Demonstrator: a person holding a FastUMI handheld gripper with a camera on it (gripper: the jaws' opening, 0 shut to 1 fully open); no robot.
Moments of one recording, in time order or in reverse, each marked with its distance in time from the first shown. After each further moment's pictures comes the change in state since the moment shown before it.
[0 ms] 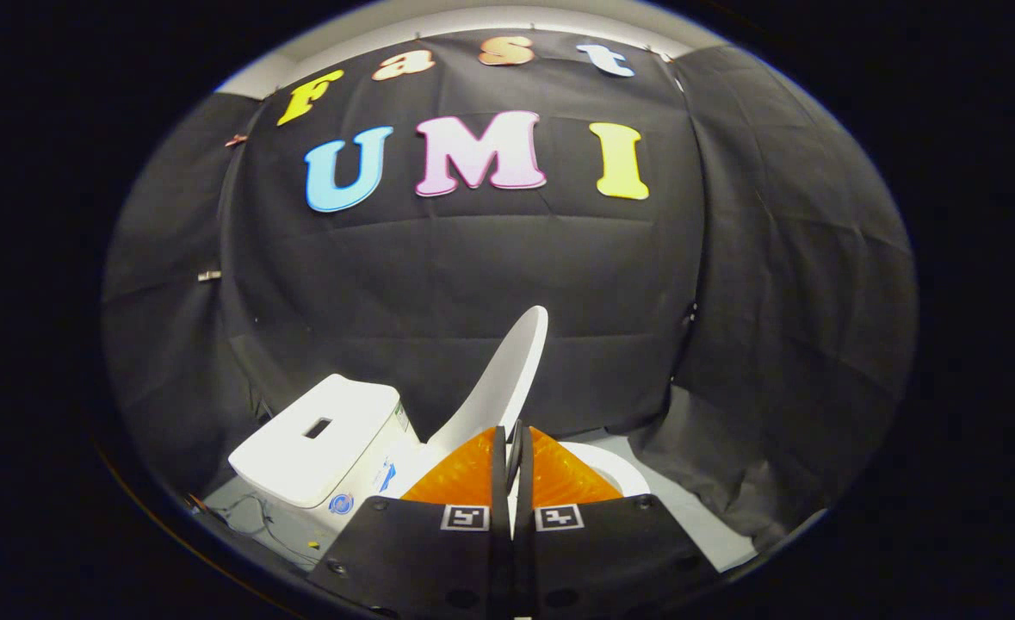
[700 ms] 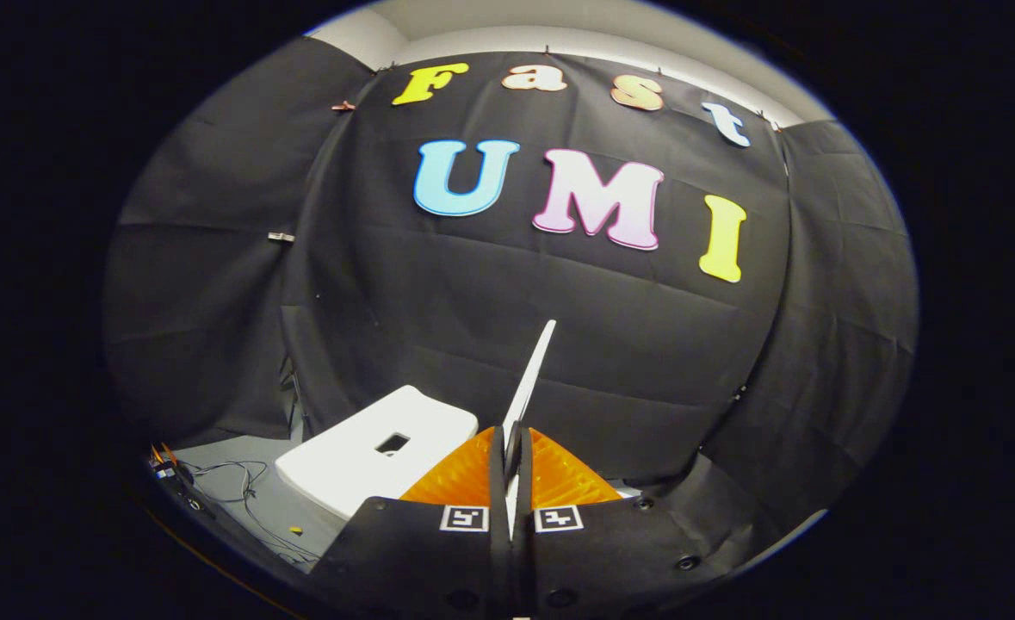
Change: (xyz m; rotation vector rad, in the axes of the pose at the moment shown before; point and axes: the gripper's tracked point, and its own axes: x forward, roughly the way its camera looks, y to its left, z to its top) arm -0.009 0.161 0.035 -0.223 -0.101 0.158
